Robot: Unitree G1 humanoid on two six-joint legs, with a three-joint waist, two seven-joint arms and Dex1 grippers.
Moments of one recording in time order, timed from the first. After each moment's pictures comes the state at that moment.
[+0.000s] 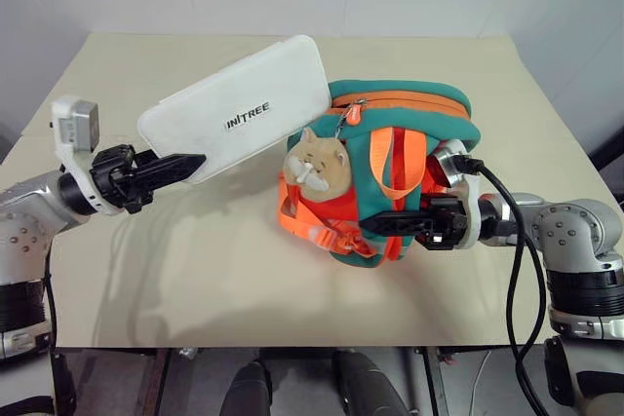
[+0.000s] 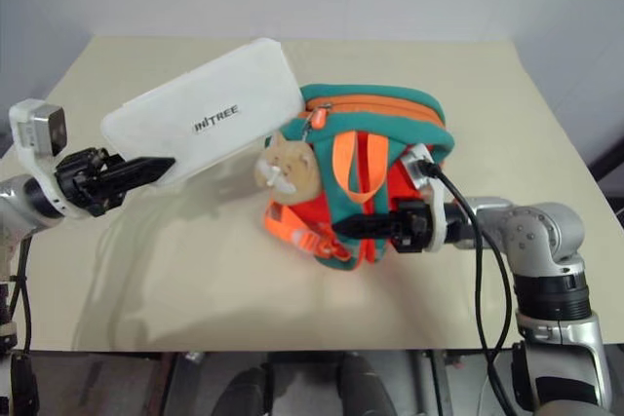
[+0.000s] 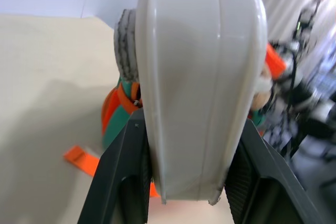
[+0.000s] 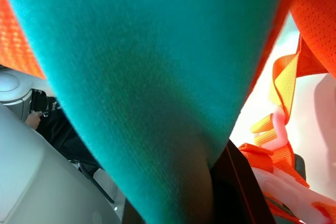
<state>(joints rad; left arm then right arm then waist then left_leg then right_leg) -0.52 0.89 0.29 0.10 -0.81 0.68 -1.18 -0.62 -0.65 -0.08 -0.11 1.02 1.27 1.10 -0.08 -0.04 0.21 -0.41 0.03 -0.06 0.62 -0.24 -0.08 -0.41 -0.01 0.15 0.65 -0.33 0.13</state>
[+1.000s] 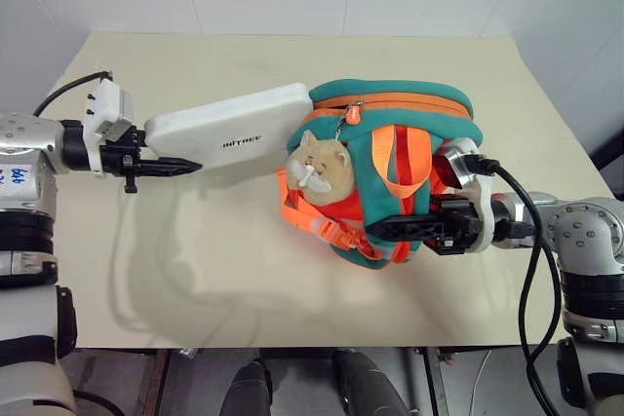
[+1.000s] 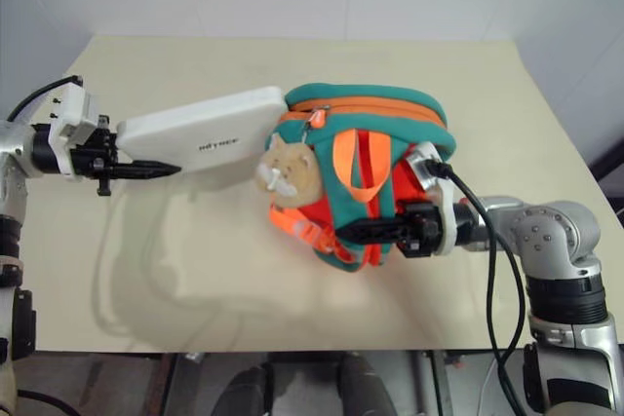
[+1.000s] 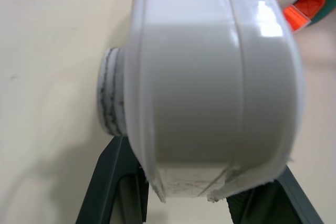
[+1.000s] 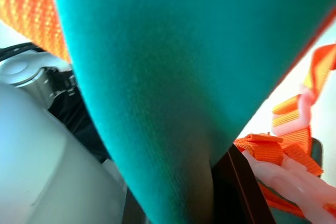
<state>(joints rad) -0.95 0.88 0.01 0.65 -0.29 0.06 -1.50 -0.63 -0.72 -0.09 -0.16 1.13 1.31 1.12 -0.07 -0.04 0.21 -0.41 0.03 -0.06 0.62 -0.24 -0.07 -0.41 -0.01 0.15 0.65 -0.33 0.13</state>
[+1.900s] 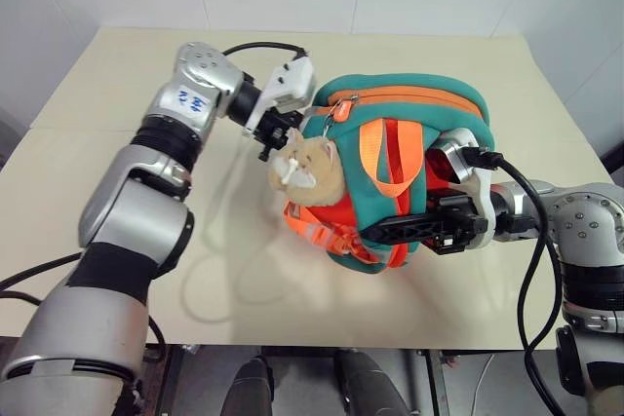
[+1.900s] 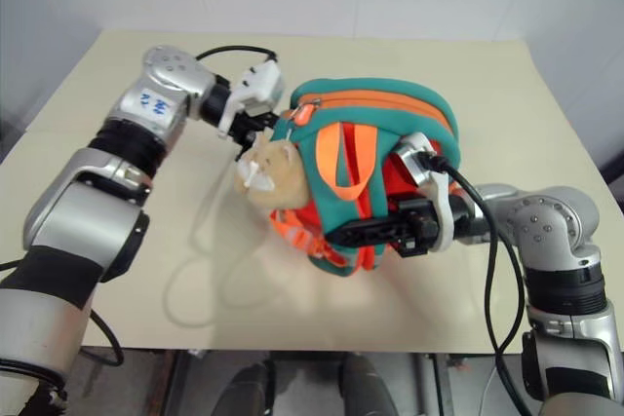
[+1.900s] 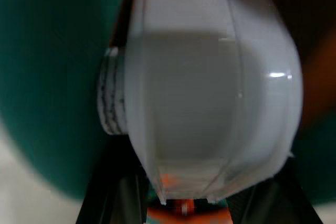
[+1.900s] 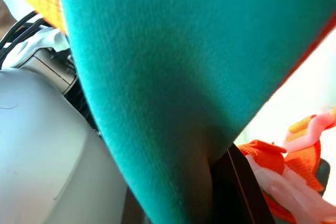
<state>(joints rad) -1.50 0.39 -0.49 1.16 -0.27 -0.10 -1.50 -0.67 -0.69 -0.06 -0.20 1.15 1.30 1.11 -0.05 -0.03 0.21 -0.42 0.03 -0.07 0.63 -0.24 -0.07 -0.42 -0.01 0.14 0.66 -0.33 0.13</state>
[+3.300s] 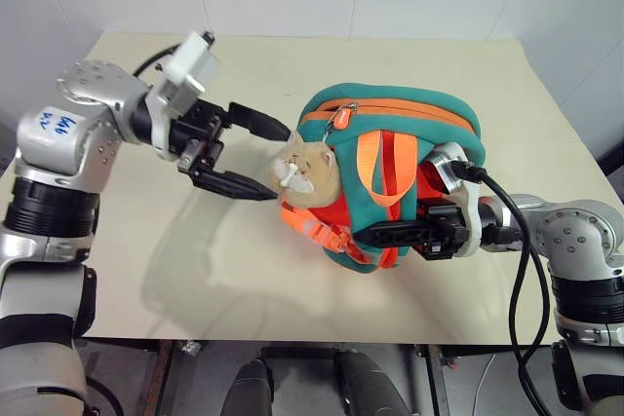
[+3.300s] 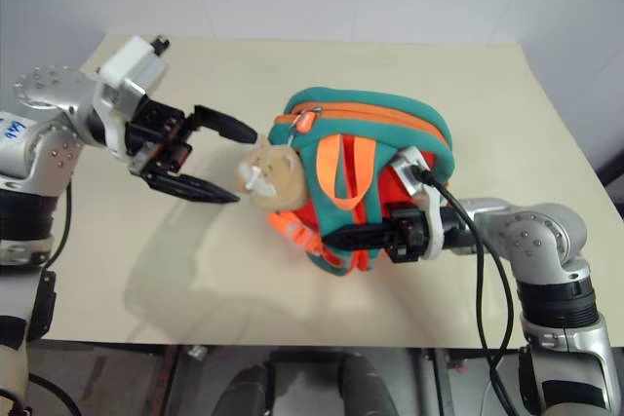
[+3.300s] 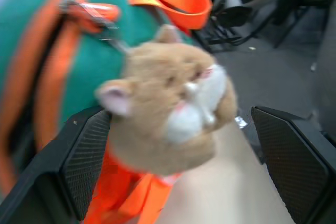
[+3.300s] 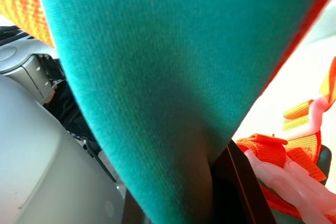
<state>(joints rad) -1.02 0.83 -0.18 0.10 -0.63 0.52 -1.50 -0.60 -0.68 -0.05 -0.20 1.14 1.24 1.04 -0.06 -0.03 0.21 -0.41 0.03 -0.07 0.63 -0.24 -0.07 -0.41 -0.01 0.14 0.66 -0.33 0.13</state>
